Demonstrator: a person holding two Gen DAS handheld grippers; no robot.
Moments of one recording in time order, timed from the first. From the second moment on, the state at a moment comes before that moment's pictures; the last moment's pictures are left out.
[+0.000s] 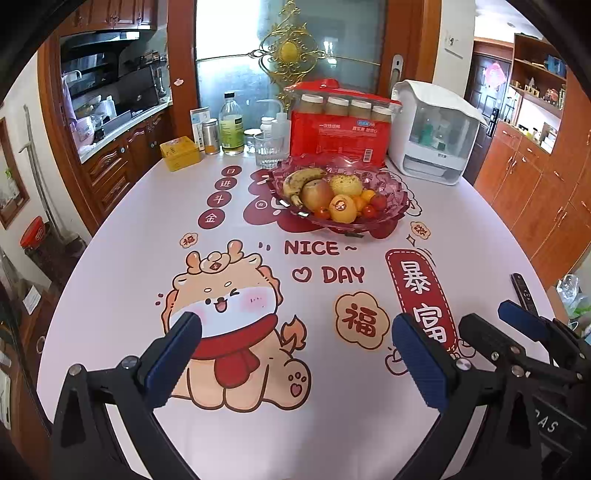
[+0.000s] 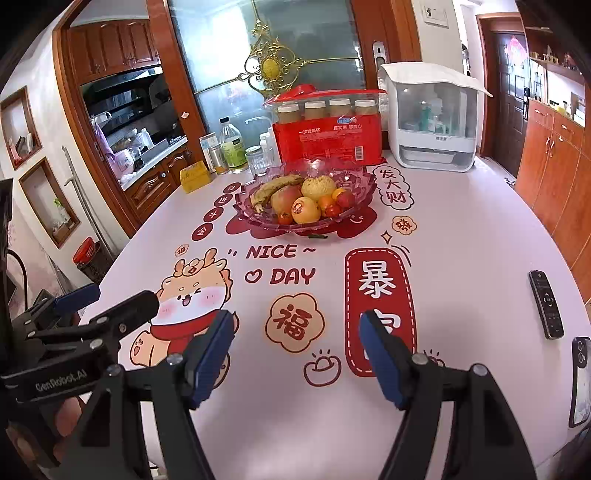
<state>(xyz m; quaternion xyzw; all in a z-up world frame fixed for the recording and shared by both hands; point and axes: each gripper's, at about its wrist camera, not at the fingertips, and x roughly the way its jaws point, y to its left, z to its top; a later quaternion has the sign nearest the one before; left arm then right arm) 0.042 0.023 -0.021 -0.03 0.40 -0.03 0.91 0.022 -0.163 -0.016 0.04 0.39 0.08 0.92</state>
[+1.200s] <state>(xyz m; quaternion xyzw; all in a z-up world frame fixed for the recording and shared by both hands) 0.036 0.021 -0.028 -0.03 0.41 -0.03 0.91 0.015 -0.165 -0.017 0.05 0.39 0.07 0.92</state>
